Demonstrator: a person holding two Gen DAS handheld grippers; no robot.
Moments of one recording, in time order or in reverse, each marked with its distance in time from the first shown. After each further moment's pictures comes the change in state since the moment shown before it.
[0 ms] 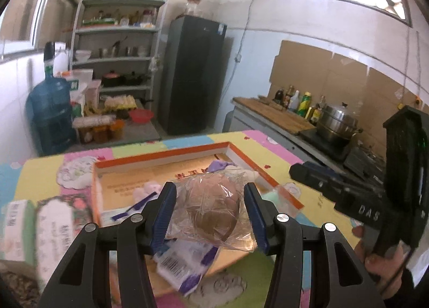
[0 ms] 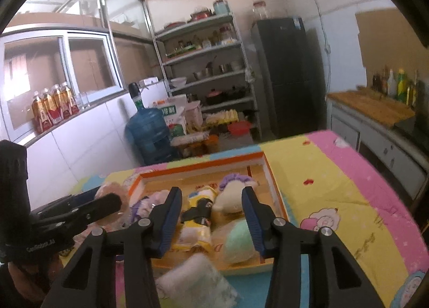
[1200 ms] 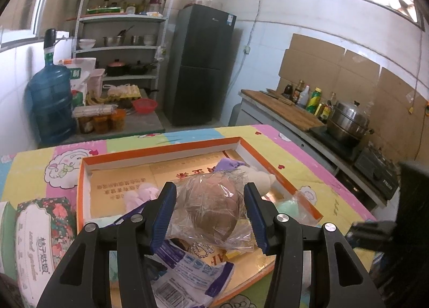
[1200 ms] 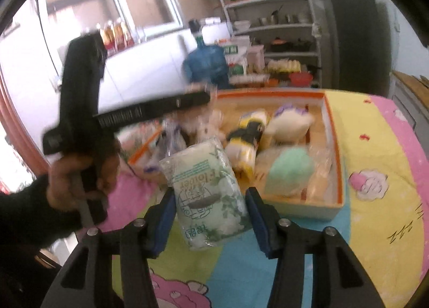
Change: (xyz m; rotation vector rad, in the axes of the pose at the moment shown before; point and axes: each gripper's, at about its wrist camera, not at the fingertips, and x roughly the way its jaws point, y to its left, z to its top) left arm 0.044 0.008 0.004 -0.025 0.030 0.030; right arm 0.006 0.003 -0.040 -0.193 0.292 0.307
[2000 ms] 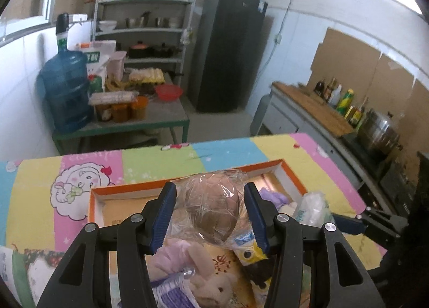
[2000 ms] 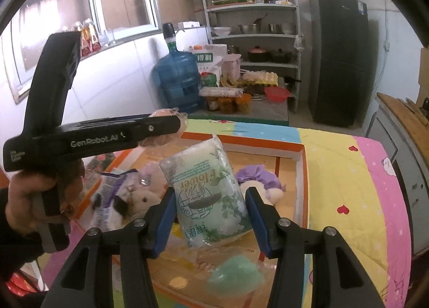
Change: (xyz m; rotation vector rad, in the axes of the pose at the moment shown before) left arm 0.069 0.032 0.065 -0.078 0.122 0.129; right arm 0.058 -0.034 0.083 -0.054 0.014 -0.188
